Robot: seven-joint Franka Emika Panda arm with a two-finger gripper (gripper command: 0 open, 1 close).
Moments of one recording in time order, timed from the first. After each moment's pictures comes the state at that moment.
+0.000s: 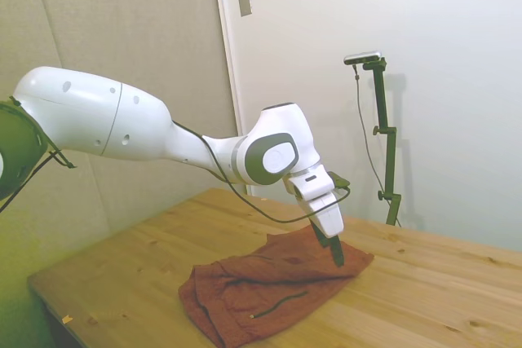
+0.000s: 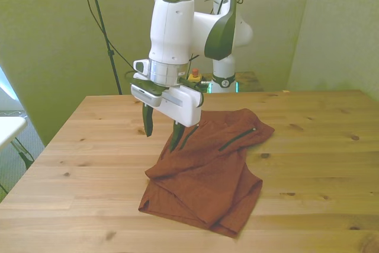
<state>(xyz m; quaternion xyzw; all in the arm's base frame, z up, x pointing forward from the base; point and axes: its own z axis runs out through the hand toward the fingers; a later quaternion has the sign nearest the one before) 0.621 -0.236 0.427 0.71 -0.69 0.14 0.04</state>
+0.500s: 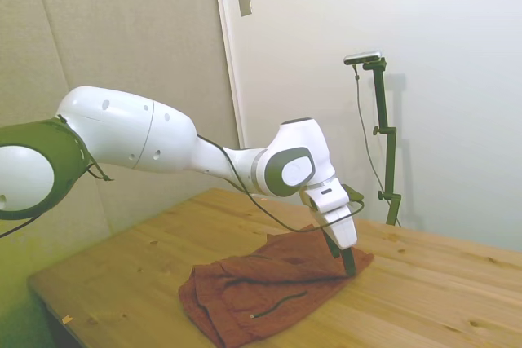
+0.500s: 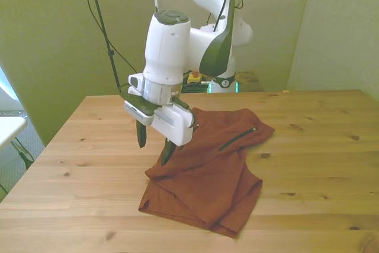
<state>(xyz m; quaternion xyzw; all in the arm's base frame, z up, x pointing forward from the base) 0.651 -0.248 0.389 0.71 -0.69 0.11 0.03</state>
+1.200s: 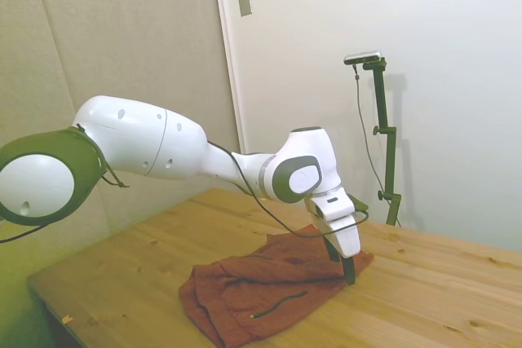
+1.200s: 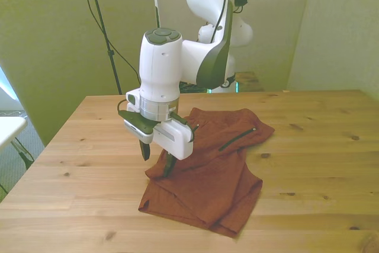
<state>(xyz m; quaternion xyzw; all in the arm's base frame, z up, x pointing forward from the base) 0.657 -0.253 0.369 0.72 -0.69 0.09 0.04</state>
